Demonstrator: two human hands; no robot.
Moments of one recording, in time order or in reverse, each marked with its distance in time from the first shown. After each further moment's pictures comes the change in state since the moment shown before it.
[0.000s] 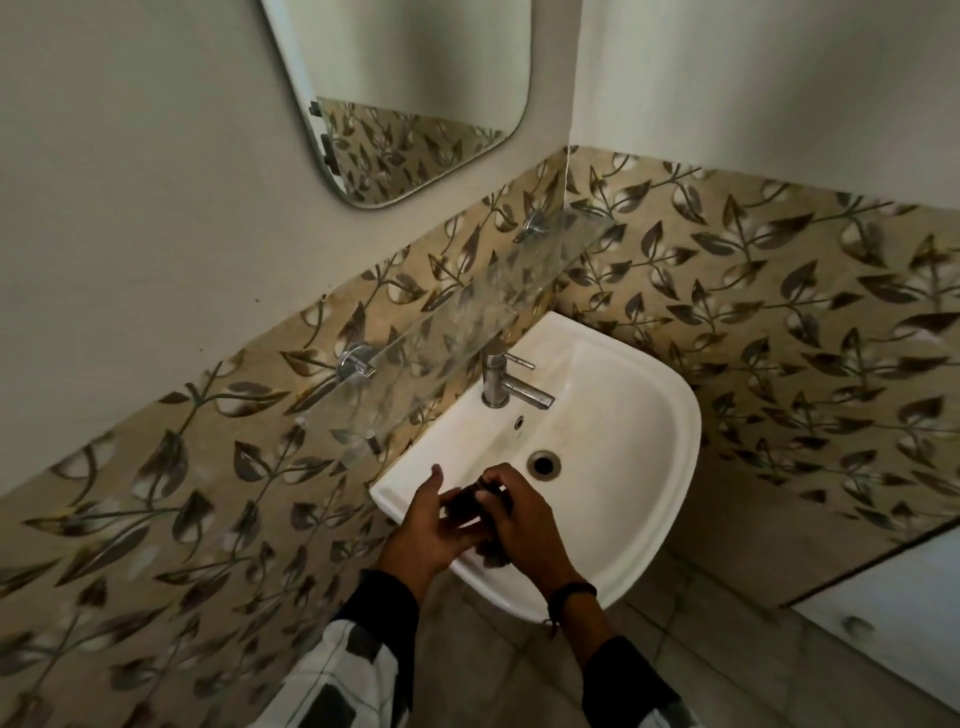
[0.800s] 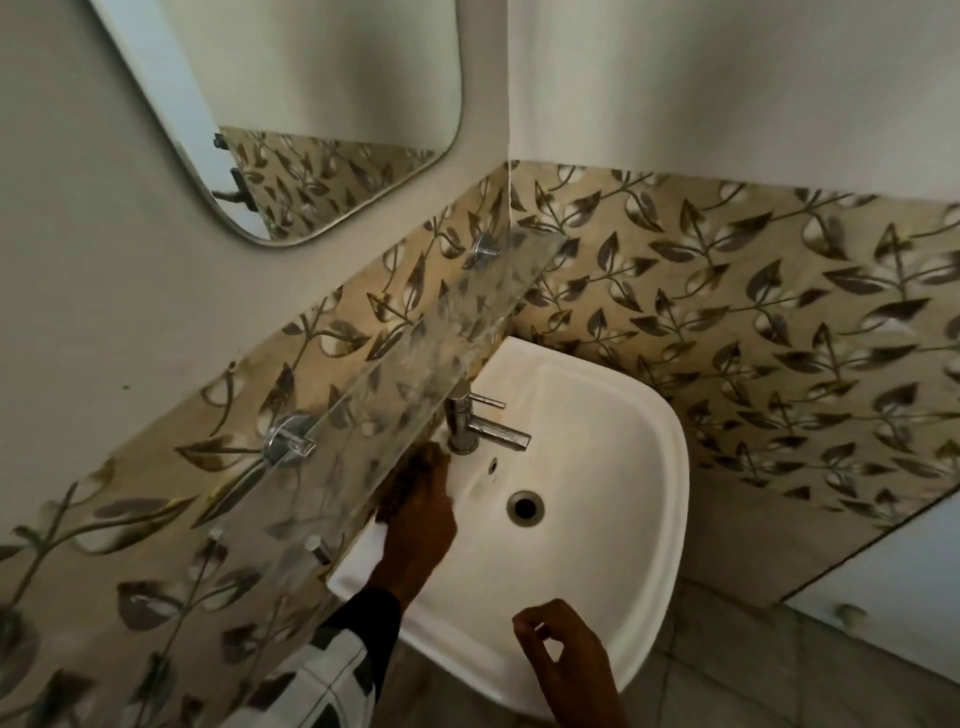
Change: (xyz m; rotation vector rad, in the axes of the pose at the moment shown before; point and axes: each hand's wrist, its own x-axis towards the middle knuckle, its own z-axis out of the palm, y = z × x) left_hand 0.113 0.044 0.029 1.842 0.213 1.301; right_hand -0.059 0.067 0.007 -0.156 0.255 0.168
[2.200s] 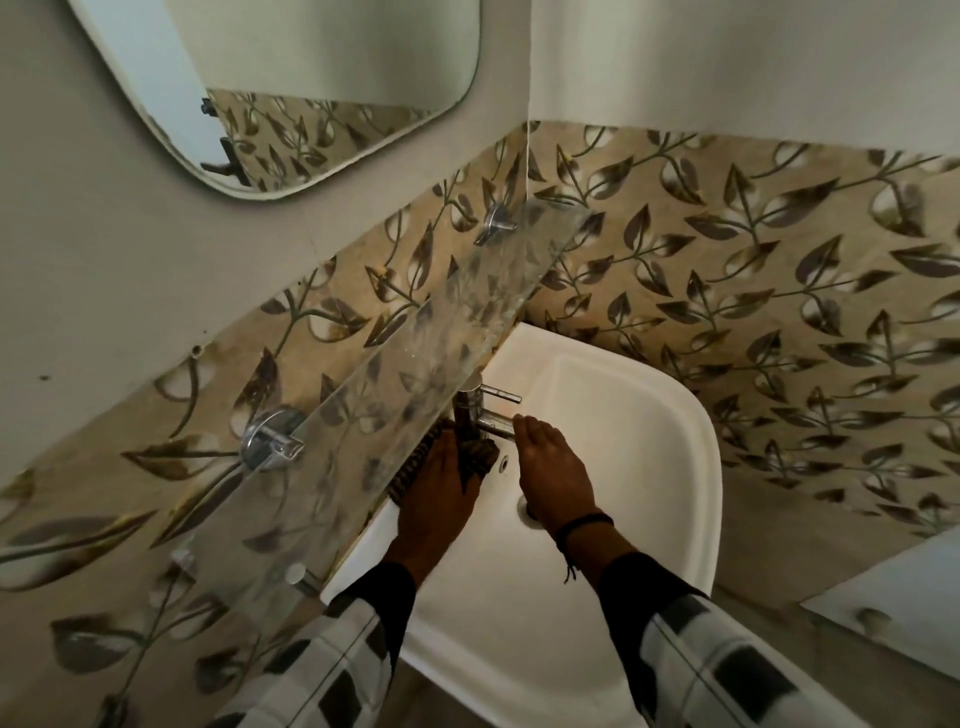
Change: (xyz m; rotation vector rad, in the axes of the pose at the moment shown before) left_hand 0.047 -0.020 0.060 -0.125 -0.094 -0.018; right_hand 0.212 -0.025 0.018 -0.822 -0.079 -0.257
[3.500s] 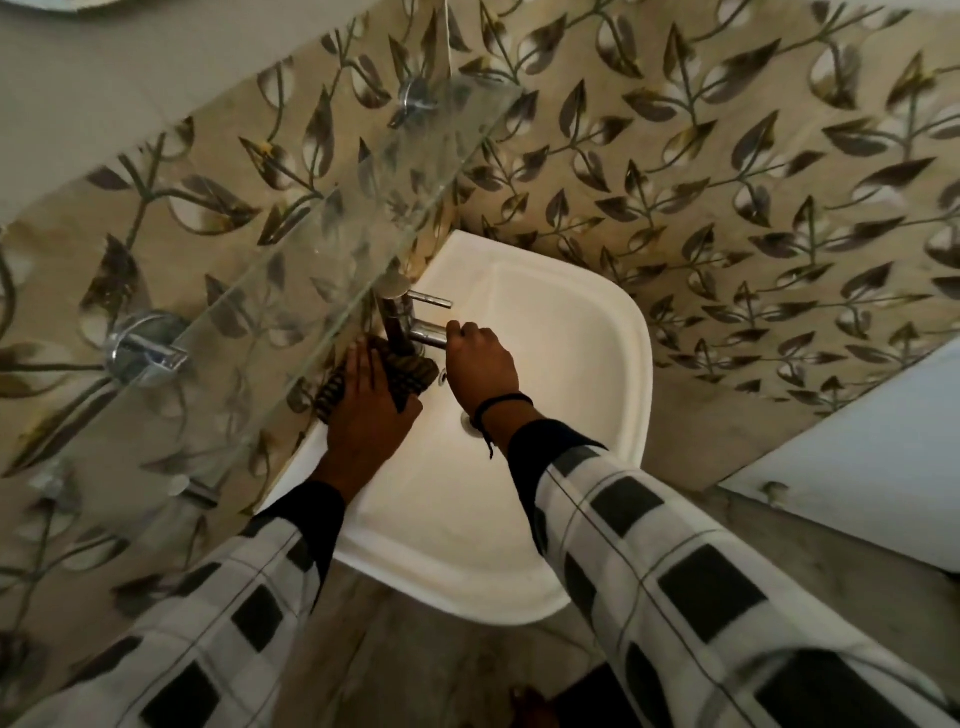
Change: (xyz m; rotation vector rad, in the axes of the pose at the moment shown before) left_hand -0.004 -0.005 0.002 0.198 0.052 0.077; right_hand 0.017 -0.008 -0.004 -0.029 0.000 0.130
